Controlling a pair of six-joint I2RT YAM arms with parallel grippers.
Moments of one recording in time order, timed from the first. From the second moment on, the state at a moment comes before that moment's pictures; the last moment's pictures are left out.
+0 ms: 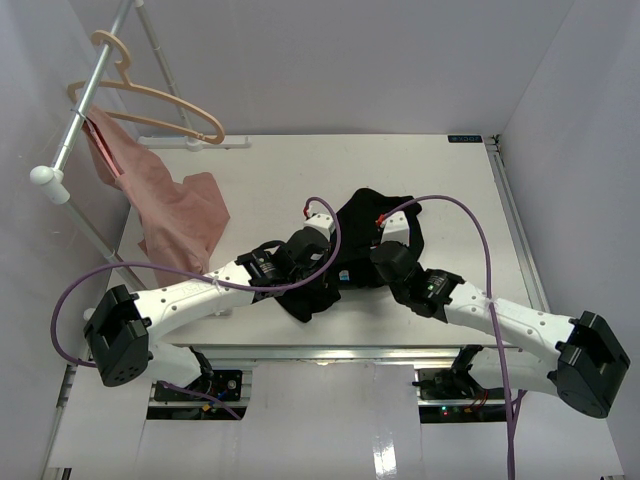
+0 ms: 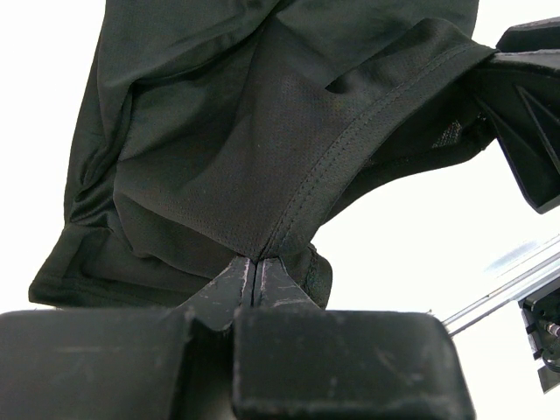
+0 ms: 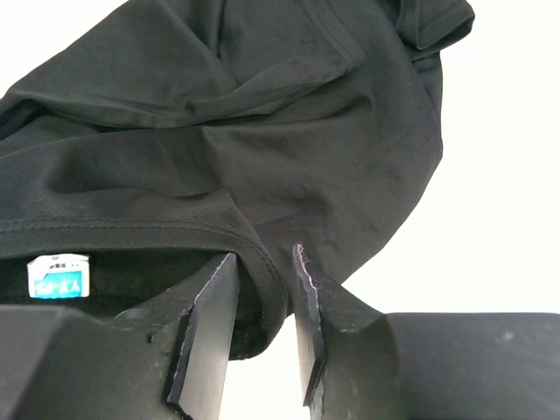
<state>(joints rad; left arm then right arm) -0.98 1.37 0.99 -0.36 -0.25 -0.51 0.93 1.12 0.68 -0.24 0.63 0.34</state>
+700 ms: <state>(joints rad) -0.98 1.36 0.99 -0.37 -0.25 -0.51 0.93 1.16 0.69 -0.24 0.69 0.36</state>
